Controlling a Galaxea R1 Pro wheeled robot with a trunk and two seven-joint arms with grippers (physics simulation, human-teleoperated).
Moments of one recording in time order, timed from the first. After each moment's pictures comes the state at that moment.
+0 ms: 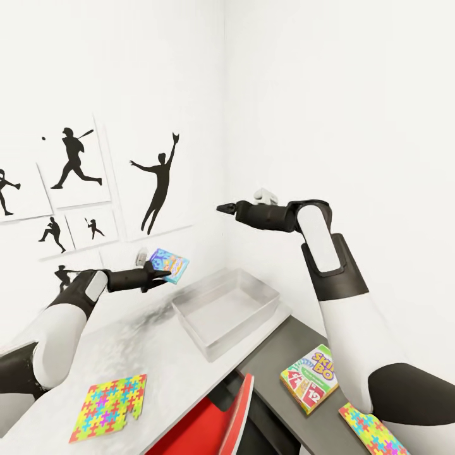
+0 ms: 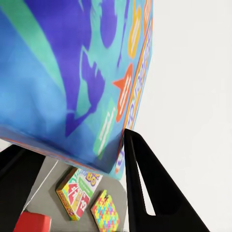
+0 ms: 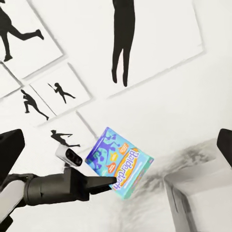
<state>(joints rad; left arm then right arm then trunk) -1.11 0.17 0.40 -0.38 0.18 0.99 -0.79 -1.10 0.10 0.18 -1.31 -0.95 1.05 -0.20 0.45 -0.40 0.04</state>
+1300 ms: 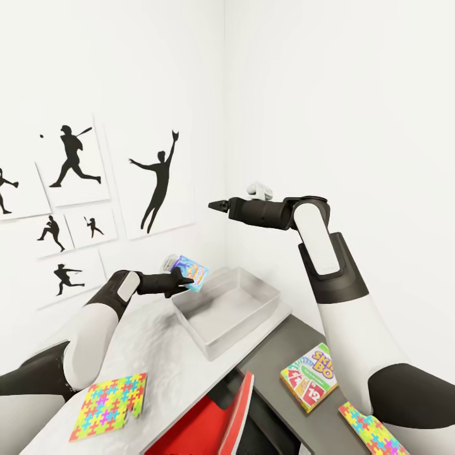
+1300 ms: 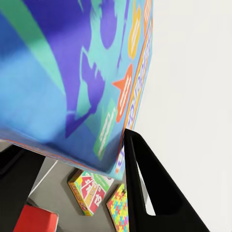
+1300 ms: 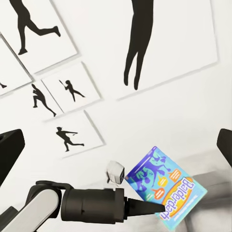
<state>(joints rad) -1.11 0.01 0.41 -0.36 0.19 0.92 -0.55 -1.10 0.11 0.23 -1.39 -0.94 1.05 -0.20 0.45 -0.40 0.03</state>
